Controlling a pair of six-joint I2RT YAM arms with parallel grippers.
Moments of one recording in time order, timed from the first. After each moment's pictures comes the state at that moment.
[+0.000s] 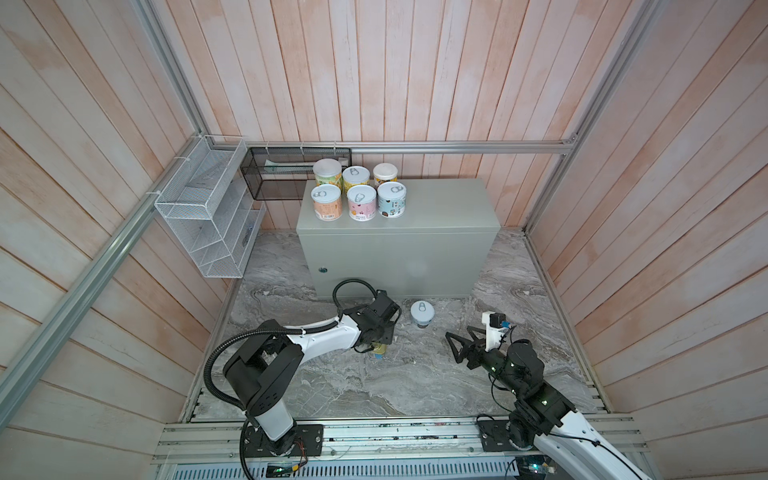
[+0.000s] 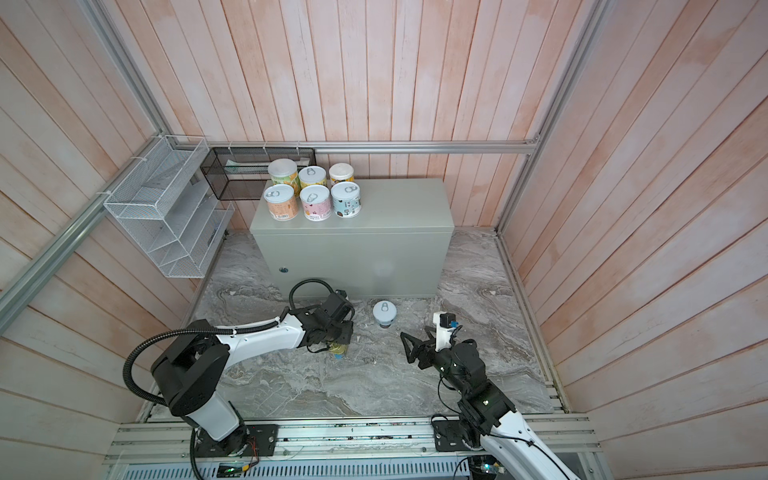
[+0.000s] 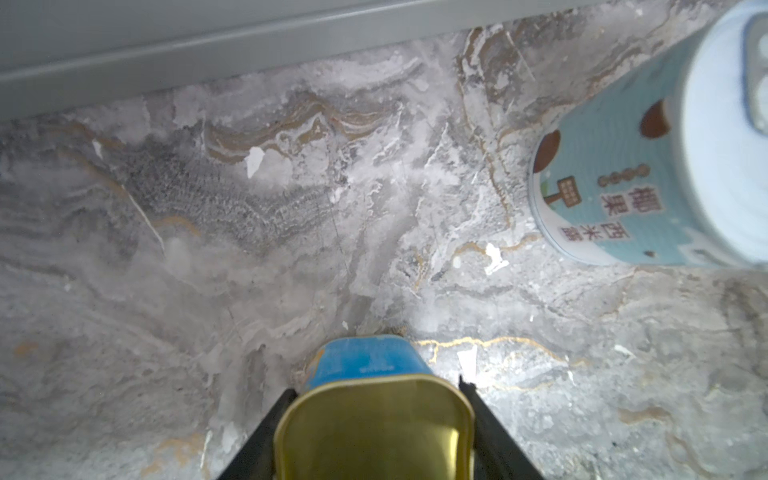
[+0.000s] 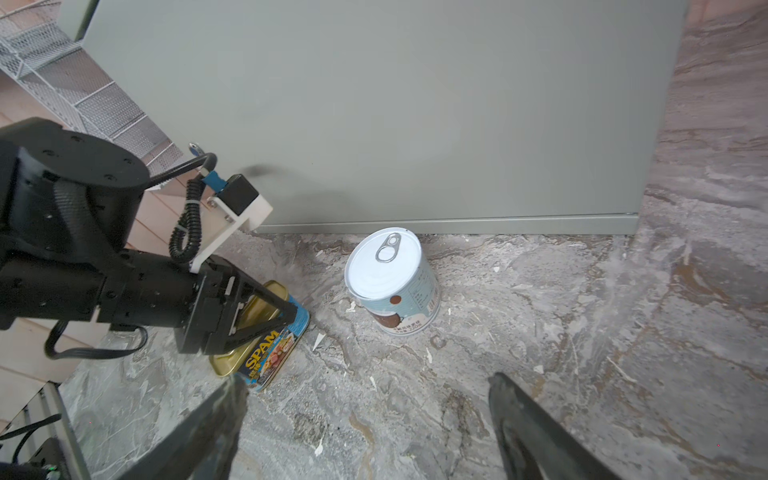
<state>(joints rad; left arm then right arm) -0.79 1.68 0.98 -0.38 -0.13 -0.51 0.59 0.37 0.14 -0.02 -0.07 0.47</state>
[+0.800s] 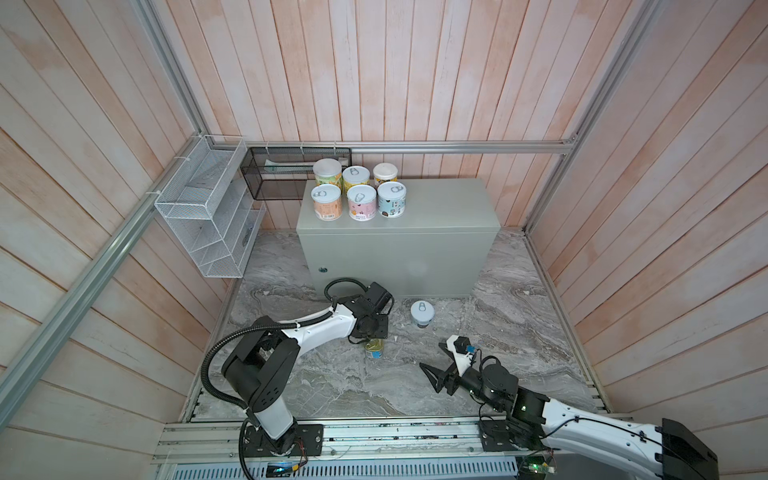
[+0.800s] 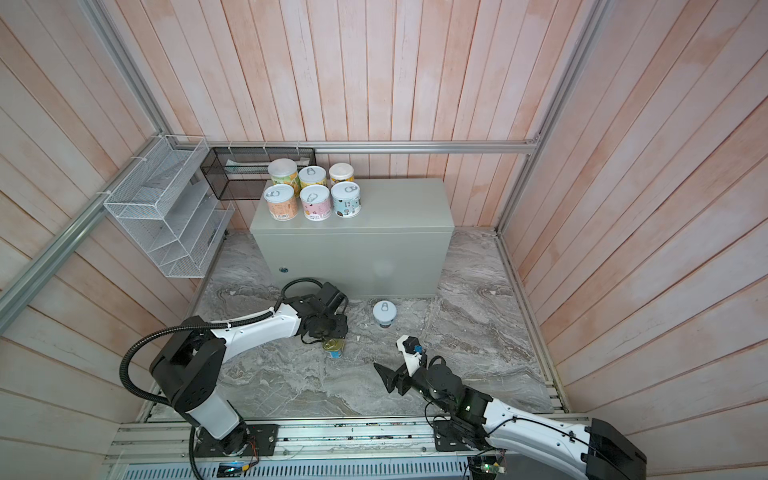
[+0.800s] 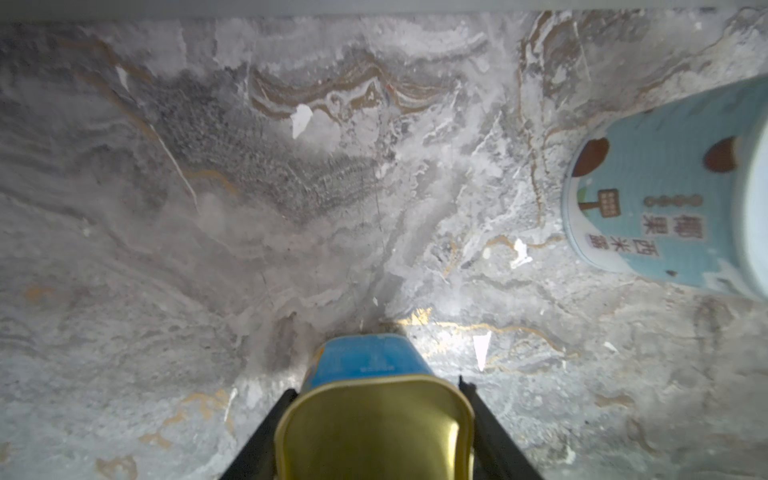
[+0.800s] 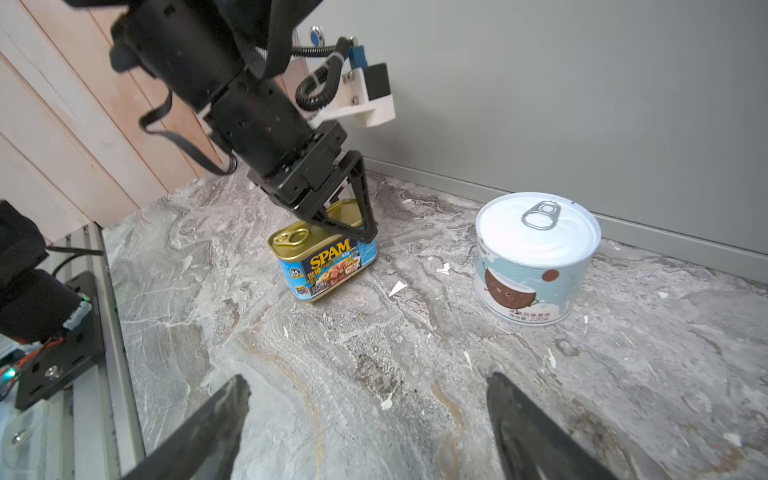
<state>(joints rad) -0.71 1.69 1.07 -0.55 0.00 -0.61 1.08 0.68 0.01 0.42 0.19 0.28</state>
